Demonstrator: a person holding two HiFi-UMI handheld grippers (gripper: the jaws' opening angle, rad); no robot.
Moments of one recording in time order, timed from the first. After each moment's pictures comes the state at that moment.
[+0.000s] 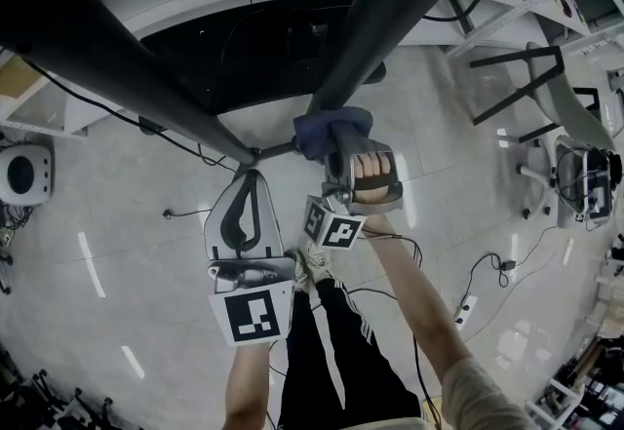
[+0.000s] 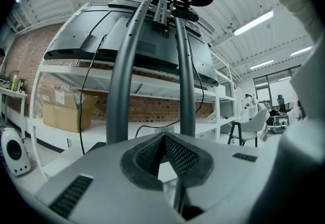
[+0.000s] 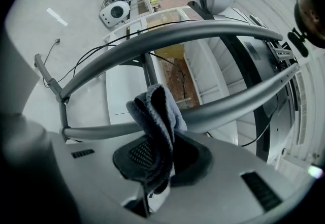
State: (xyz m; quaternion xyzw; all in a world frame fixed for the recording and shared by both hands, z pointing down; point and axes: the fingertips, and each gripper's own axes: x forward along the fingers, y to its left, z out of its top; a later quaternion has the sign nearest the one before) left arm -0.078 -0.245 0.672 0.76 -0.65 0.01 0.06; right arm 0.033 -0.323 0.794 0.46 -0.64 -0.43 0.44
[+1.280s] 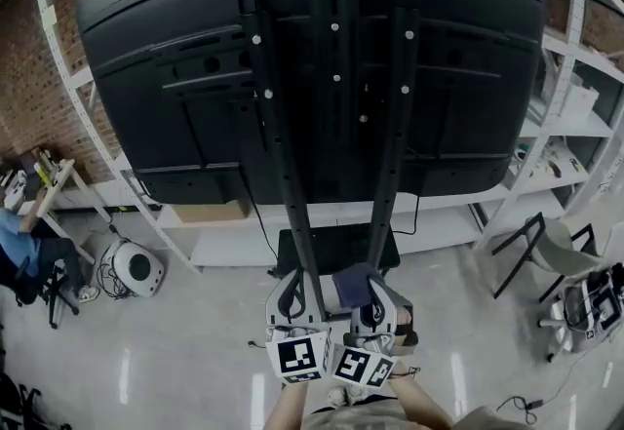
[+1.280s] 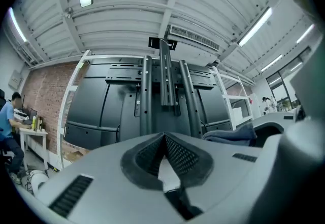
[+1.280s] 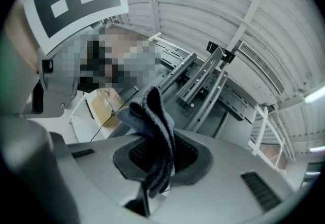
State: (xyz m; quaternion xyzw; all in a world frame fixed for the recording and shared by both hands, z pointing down) left arm -0.107 -0.145 0.332 0.70 -0.71 -0.03 -0.06; right arm 0.011 -0.151 0.364 0.55 -0.77 -0.30 0.16
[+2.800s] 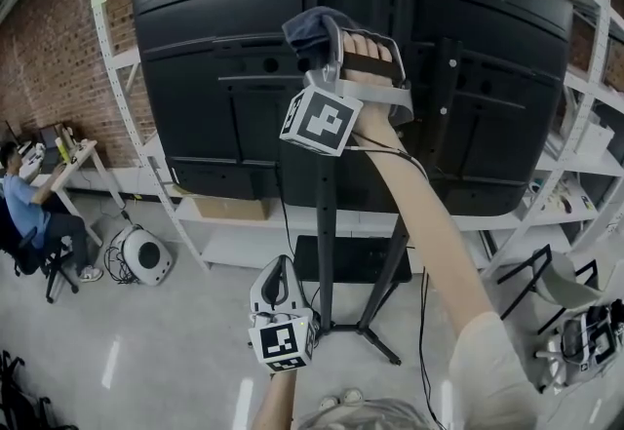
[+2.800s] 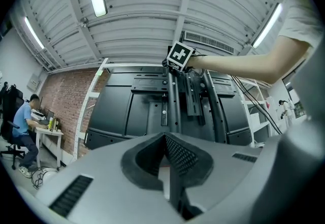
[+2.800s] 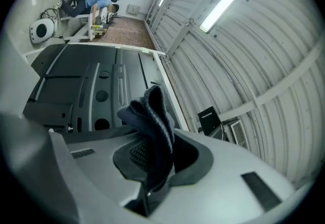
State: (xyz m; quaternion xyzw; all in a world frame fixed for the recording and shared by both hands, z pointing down) left arm -0.188 -0.116 0.299 0.64 -0.77 -0.07 -0.07; right arm -0.165 -0.289 -0.058 0.56 -0.53 -0.62 0.13
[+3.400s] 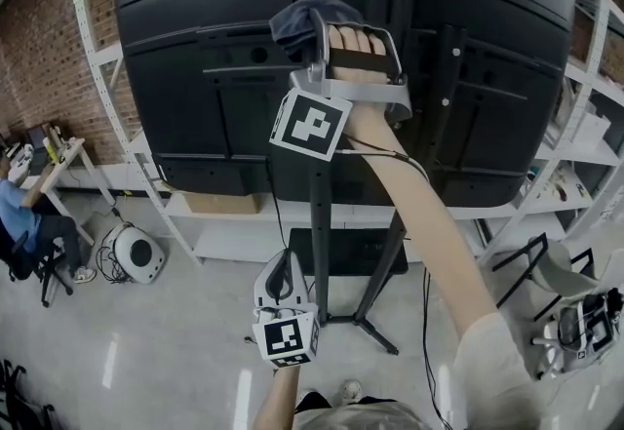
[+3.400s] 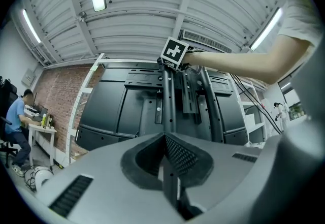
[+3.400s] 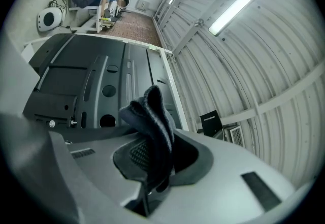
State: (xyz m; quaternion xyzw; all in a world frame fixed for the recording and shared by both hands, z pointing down) left arm -0.180 -0.142 0.303 0.66 -0.75 -0.07 -0.06; right arm -0.180 -0.286 -0.048 0.55 -0.52 -0.64 0.14
